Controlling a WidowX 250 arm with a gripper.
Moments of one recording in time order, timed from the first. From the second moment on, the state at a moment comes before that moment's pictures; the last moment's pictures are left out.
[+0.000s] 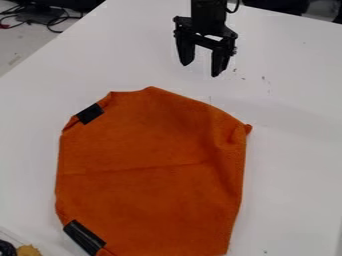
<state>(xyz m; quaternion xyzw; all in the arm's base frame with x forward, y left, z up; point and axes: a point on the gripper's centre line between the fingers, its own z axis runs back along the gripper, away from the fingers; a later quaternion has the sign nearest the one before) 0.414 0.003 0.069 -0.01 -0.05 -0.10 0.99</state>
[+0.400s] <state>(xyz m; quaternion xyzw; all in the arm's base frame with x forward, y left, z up) 0.391 0.006 0.041 -0.03 -0.02 -0.07 1.00</state>
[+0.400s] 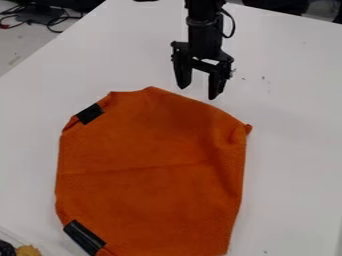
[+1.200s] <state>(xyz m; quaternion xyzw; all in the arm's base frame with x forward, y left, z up) 0.309 0.060 0.032 0.01 0.00 0.23 0.97</state>
